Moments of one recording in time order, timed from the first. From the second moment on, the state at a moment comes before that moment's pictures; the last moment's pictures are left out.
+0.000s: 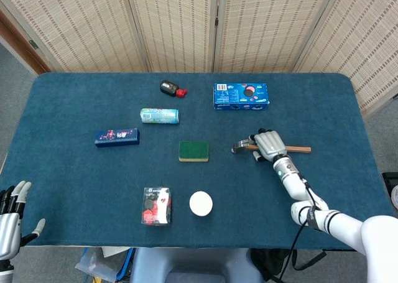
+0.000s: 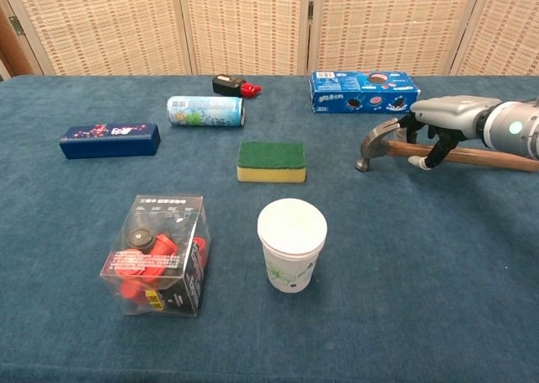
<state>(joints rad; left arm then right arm) 0.03 -1.22 -0.04 -1.61 1.50 1.61 0.13 0.82 -1.59 0.17 -1.04 -1.04 0.66 -0.23</state>
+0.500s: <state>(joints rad) 0.04 -1.22 -0.04 -1.60 1.49 1.61 0.12 0.82 -1.60 0.17 -1.03 -1.02 0.66 -0.23</state>
